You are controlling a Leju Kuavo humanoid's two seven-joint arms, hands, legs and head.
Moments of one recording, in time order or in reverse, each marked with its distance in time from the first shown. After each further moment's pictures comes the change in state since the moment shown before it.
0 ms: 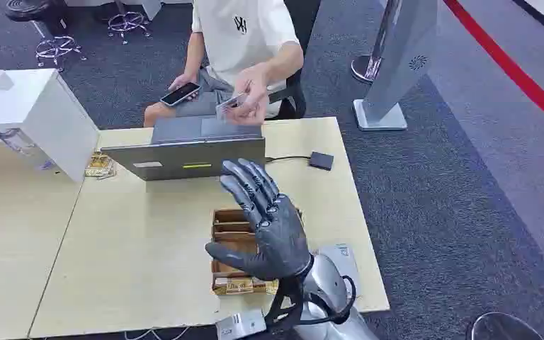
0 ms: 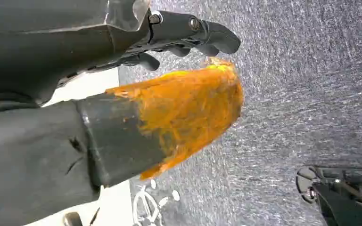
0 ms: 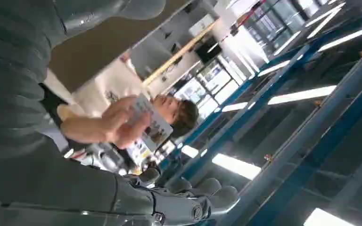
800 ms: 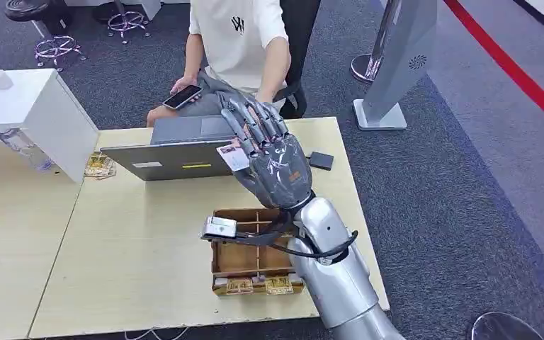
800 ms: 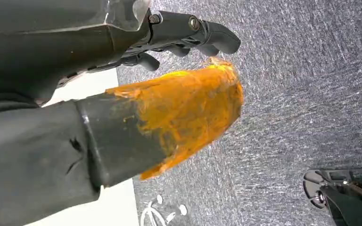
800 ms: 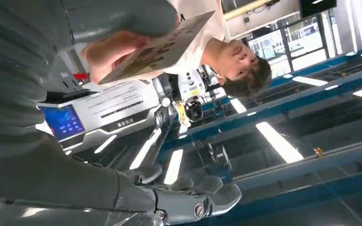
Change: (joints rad) left arm -0.015 0.004 0.000 0.000 -0.091 -0.032 0.010; right arm -0.219 0.132 -0.263 0.236 0.512 0.000 0.162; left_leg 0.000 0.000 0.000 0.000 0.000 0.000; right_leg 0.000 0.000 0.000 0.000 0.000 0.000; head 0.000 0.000
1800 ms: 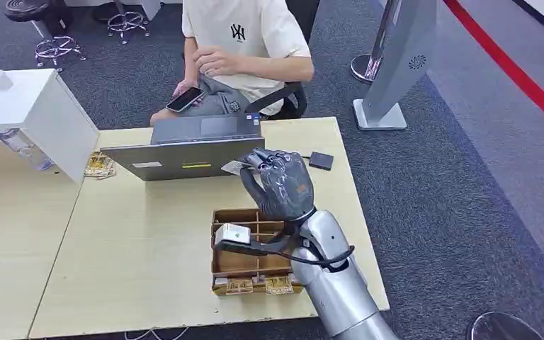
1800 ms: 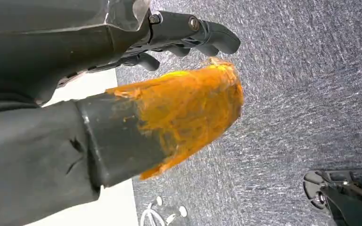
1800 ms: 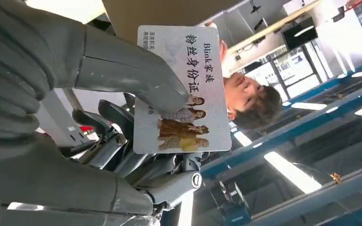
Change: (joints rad) left arm 0.002 0.000 0.004 0.000 -0.006 0.003 -0.008; right arm 0.048 -0.017 -0.010 0.077 -0.221 0.000 -0.092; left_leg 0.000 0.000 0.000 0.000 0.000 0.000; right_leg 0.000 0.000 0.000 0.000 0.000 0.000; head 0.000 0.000
